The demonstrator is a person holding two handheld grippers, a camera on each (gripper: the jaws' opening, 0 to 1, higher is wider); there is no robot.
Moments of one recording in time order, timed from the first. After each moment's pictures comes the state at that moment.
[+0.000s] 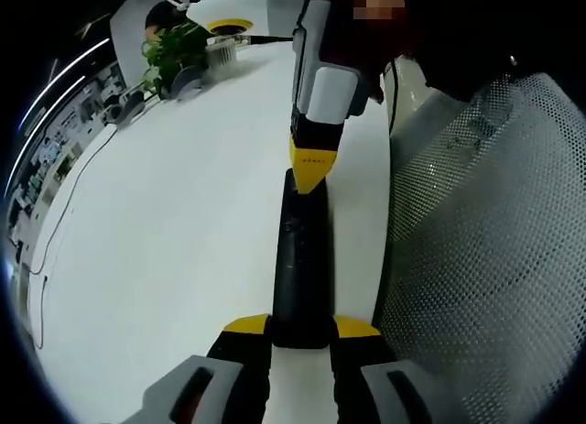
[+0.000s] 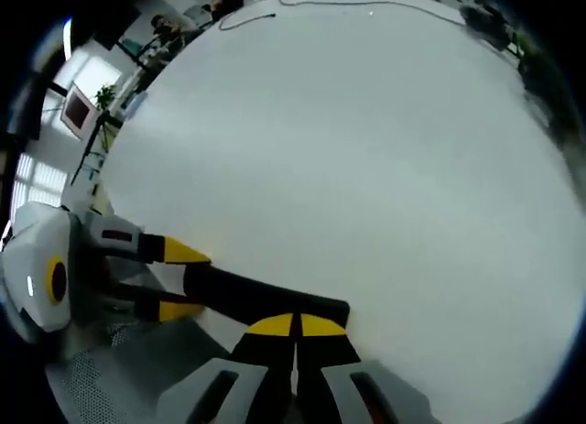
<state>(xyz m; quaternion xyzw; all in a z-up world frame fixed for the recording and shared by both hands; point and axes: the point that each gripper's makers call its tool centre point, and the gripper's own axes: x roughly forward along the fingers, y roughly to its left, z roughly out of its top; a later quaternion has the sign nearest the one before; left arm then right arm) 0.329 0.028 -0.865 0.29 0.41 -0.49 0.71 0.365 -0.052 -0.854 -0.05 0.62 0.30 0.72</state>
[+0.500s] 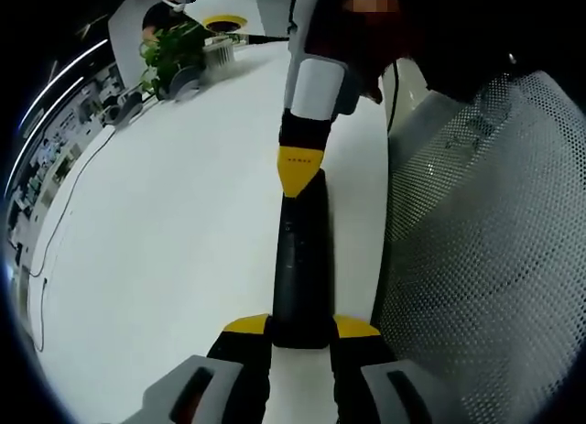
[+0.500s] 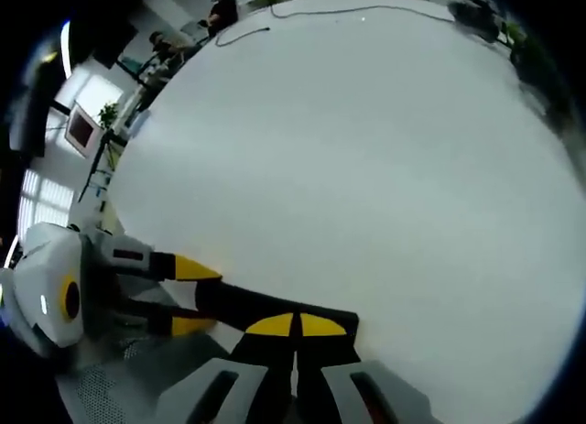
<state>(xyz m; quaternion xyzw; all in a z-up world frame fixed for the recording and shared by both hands) 0.328 0.027 -0.865 0.29 0.41 -0.49 0.71 0.364 -0.041 -0.852 -0.01 0.62 0.31 0.72</state>
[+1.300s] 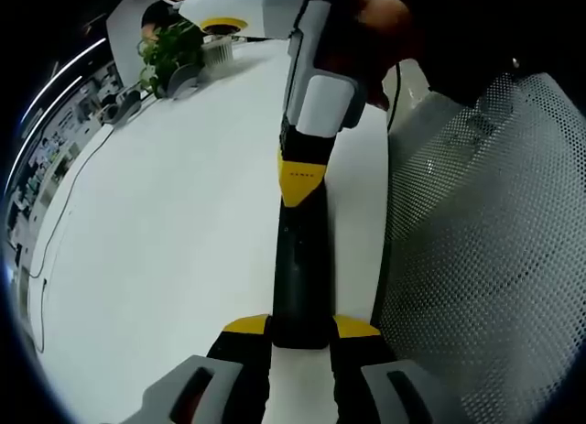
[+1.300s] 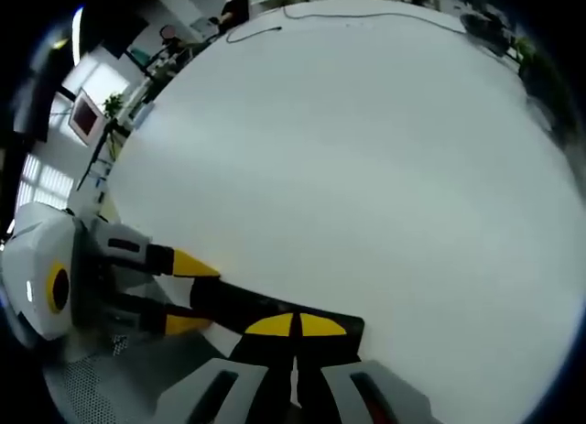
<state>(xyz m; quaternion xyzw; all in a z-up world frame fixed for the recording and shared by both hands) 0.327 0.027 -0.866 0.30 0.42 -0.49 0.70 0.364 -0.038 -0.857 -0.03 0.61 0.32 0.73</state>
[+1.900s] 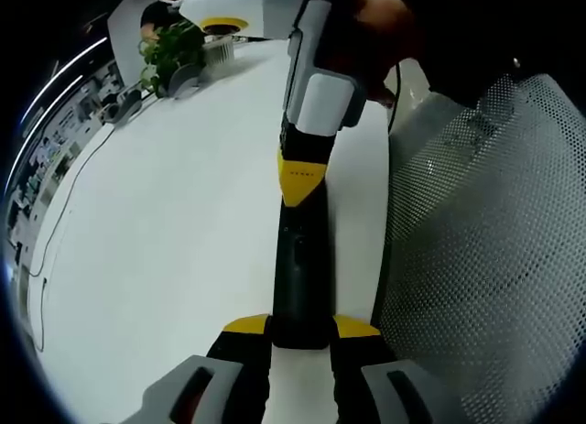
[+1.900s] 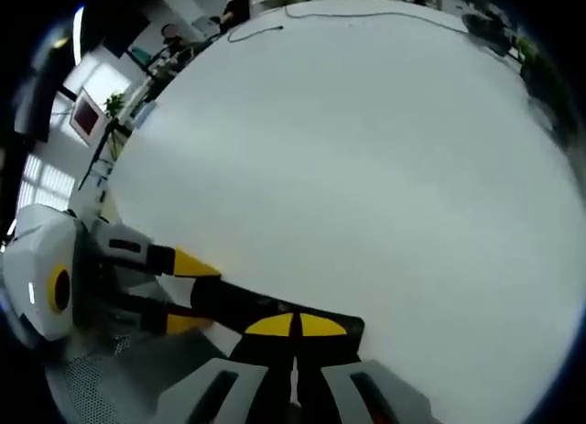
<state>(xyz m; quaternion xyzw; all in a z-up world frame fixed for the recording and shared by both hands) 0.328 0.027 -0.865 0.30 0.42 -0.49 0.70 0.365 -0.038 -0.856 -0.03 0.61 0.32 0.72</state>
